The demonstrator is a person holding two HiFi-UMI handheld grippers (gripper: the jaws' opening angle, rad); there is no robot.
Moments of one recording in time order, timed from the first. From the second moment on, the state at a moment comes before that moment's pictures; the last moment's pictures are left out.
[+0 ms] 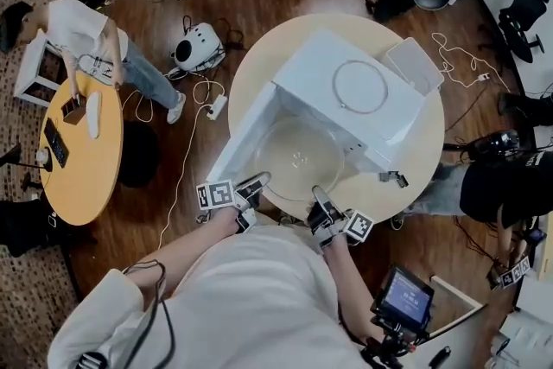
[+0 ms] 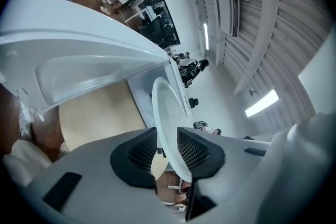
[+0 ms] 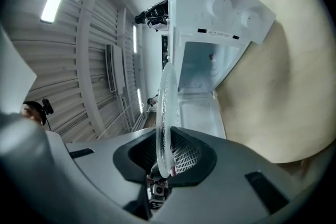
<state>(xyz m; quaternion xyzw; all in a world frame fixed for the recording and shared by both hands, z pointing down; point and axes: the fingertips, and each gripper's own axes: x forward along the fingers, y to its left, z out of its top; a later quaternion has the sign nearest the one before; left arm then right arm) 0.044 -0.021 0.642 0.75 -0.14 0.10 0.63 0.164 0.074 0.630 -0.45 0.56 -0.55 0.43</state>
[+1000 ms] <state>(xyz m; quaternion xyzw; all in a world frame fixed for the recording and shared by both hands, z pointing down) 0.059 -0.032 0.615 0.84 -0.07 0.15 0.52 0.225 0.011 0.721 -0.53 0.45 -0.55 0.46</state>
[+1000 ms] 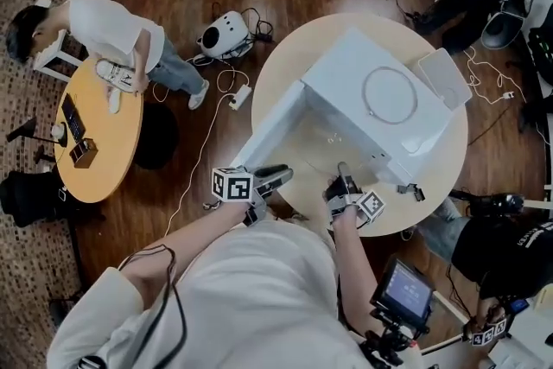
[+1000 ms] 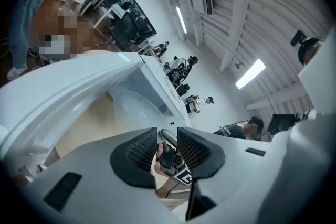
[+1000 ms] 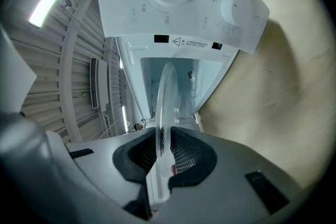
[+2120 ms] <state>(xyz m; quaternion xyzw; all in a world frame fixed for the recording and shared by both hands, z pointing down) 0.102 -0.088 0.584 0.85 0.01 0.19 0.48 0.276 -0.074 0.741 -0.57 0.40 -0.47 0.55</state>
